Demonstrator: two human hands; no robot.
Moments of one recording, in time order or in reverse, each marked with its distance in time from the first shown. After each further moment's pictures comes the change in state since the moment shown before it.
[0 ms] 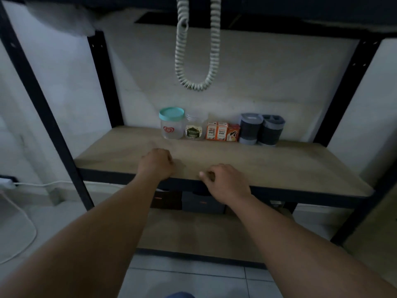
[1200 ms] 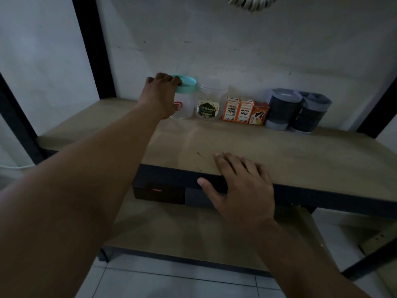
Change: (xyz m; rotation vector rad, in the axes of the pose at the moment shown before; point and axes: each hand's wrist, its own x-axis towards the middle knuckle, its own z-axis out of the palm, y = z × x) left_hand 0.166 -0.025 -0.003 0.173 0.354 0.346; right_hand 0.007 -0.001 0.081 -0.270 0.338 -0.090
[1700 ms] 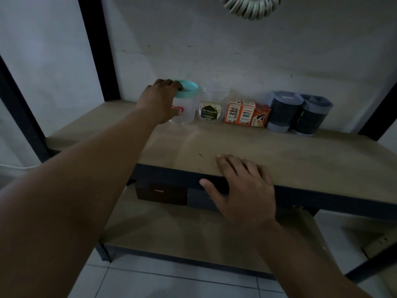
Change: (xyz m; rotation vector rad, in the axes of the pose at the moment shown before) left_hand -0.019 -0.005 -0.011 -0.080 -0.006 0.011; right_hand 0.000 0.000 -0.004 0.004 -0.009 -0.009
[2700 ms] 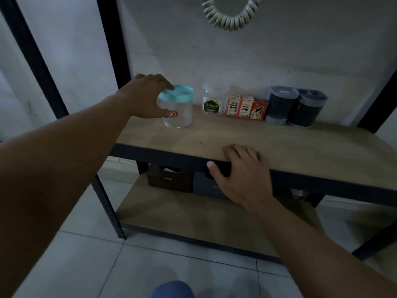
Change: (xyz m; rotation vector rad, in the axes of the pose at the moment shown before) left_hand -0.061 -0.005 -0.084 0.098 -0.164 0.124; right_hand -0.004 0.012 -0.025 0.098 -0.085 0.006
